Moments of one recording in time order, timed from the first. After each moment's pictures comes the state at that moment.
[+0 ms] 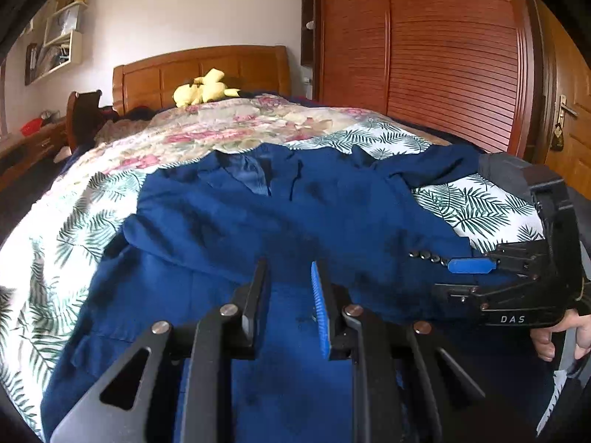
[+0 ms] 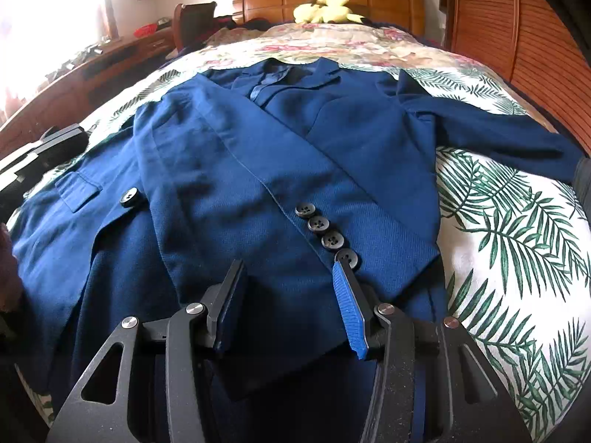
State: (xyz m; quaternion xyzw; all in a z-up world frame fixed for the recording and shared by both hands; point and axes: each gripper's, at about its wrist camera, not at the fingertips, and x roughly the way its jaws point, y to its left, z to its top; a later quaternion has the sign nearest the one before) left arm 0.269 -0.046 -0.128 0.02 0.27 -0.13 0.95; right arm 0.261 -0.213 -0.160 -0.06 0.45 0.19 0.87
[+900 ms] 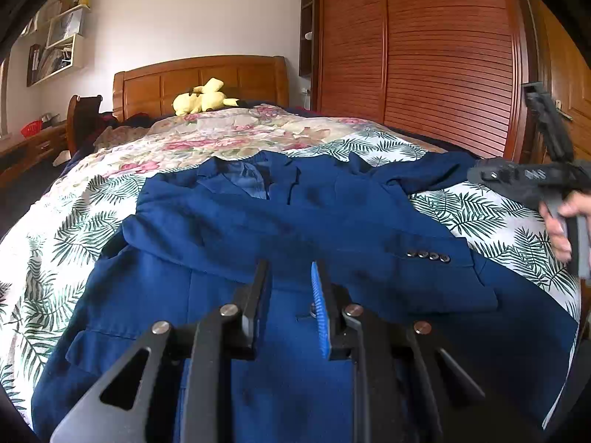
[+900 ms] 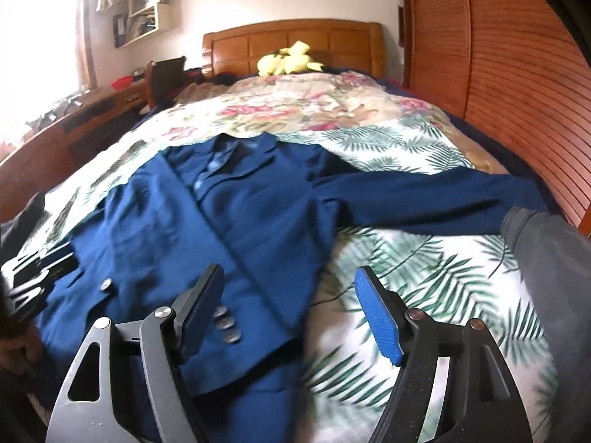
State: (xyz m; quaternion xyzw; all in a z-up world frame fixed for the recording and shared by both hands) left arm 0.261 -0.044 -0.132 0.01 0.25 -0.14 0.96; right arm 0.299 -0.295 -0.080 -0.03 0.38 0.14 0.92
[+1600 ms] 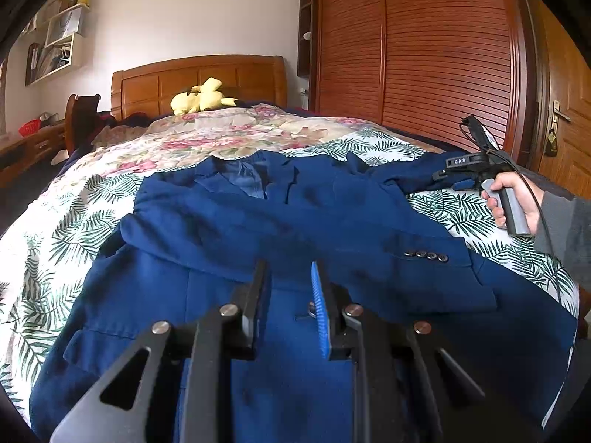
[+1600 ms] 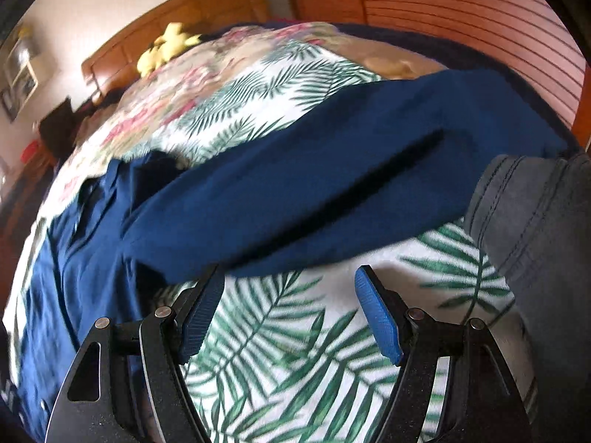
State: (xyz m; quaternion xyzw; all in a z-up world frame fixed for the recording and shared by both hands) left arm 0.259 -0.043 -0.133 0.01 0.25 -0.14 0.96; right arm 0.434 -0.430 -0.151 0.13 0.46 -0.01 0.88
